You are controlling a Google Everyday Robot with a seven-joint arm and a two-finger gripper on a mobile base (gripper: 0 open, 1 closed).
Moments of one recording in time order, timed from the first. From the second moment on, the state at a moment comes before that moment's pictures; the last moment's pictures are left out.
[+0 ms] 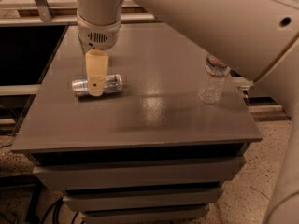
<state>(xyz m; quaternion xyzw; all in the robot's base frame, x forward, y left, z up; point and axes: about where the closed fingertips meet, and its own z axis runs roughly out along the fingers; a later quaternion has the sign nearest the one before) 0.558 0.121 0.938 -0.72 0.67 0.00 0.18</state>
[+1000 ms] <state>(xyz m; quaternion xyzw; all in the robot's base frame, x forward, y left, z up) 0.550 0.151 0.918 -0.67 0.71 0.03 0.22</state>
